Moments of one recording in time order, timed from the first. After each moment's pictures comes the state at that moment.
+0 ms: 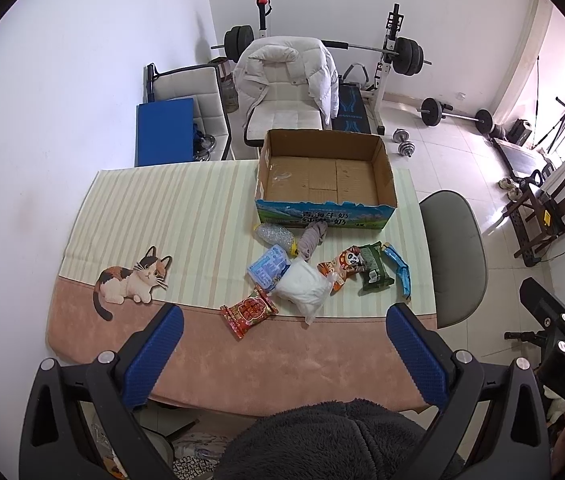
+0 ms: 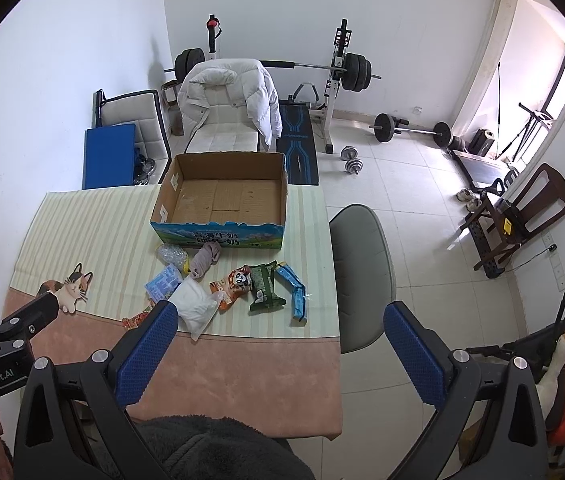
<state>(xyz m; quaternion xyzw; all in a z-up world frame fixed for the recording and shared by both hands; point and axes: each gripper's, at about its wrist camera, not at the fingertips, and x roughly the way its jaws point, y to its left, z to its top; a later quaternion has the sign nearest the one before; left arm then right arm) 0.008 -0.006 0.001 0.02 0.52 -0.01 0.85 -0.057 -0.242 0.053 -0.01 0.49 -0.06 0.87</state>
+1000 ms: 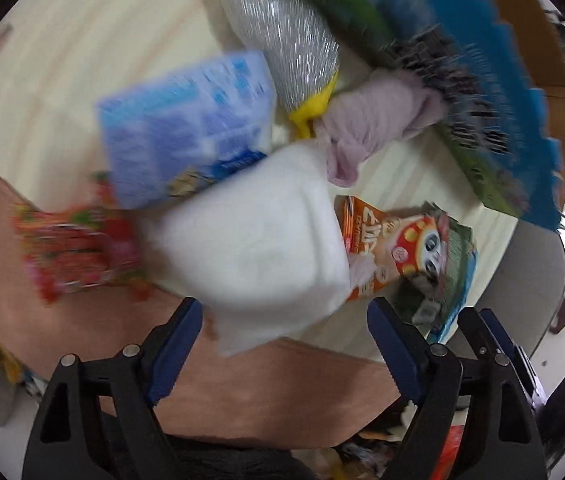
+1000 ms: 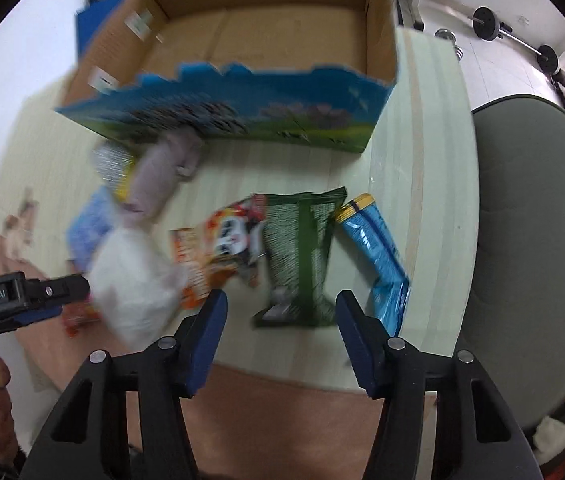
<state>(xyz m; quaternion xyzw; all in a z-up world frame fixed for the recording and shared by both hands) 0.191 0.003 -0.399 -0.28 0.76 0.05 0.58 0.177 -0.267 -0.362 -0.01 0.69 0.07 0.72</state>
